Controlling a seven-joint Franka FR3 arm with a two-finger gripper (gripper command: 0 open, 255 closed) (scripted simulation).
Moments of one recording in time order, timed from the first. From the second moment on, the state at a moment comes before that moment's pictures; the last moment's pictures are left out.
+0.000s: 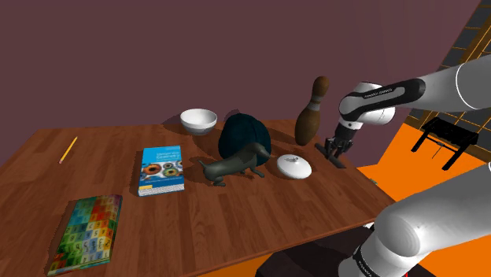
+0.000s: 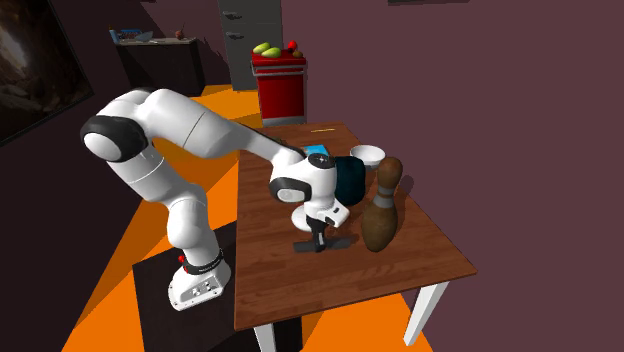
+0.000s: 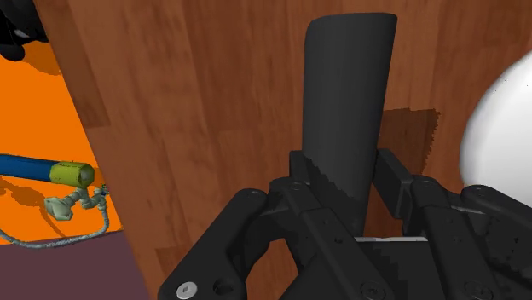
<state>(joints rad) -0.30 -0.35 -0.42 -2.56 -0.08 2.21 -0.17</state>
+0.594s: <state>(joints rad) -0.30 -0.42 -0.39 -2.50 -0.09 2.08 -0.14</state>
